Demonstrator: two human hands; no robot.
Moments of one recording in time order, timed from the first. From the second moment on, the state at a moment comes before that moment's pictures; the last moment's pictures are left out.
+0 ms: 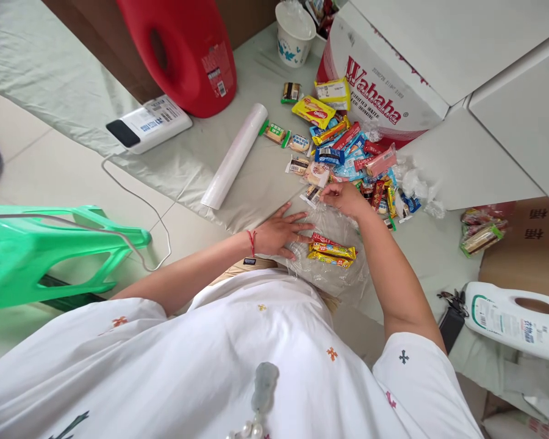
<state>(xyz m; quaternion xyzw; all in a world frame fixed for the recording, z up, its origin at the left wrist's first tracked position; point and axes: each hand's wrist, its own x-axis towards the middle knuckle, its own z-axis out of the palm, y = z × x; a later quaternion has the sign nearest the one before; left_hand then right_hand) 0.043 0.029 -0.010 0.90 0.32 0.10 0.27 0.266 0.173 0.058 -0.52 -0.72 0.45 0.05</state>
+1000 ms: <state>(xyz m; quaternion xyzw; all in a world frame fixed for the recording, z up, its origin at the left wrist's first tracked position) 0.043 0.029 -0.006 0.89 0.34 0.09 0.28 0.385 0.172 0.100 -0.61 -0.69 0.38 -0.04</state>
